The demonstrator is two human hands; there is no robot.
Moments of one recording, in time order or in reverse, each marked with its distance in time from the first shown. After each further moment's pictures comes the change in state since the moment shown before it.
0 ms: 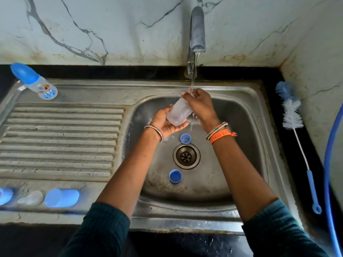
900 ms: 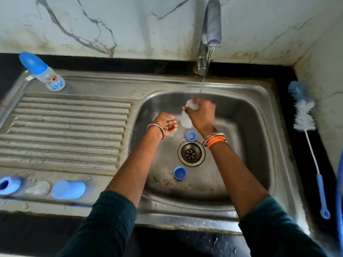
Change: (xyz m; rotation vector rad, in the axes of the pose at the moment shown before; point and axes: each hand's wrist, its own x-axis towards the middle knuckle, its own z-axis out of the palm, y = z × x) left_hand 0.009 -0.006 -0.029 0.250 0.306 0.011; right_hand -0.023 0.018 0.019 -0.425 0.154 -0.221
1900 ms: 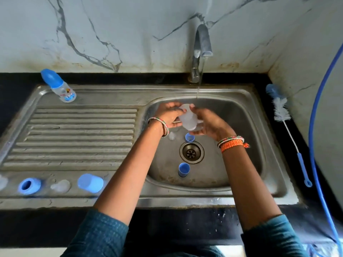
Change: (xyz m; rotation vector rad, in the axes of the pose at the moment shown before) left_hand -0.115 0.030 -0.013 0.249 -0.205 0.360; right_hand -0.061 -0.042 -0.053 0.501 -0.498 0.444
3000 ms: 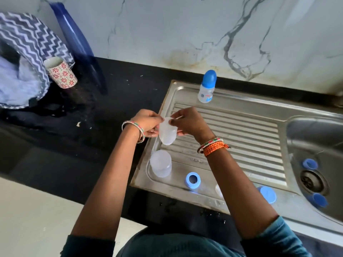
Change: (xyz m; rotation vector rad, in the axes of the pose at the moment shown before) left_hand -0.110 0.018 -0.517 0.256 0.304 -0.154; right_hand 0.047 -0.042 0.521 -0.558 -0.094 -0.284
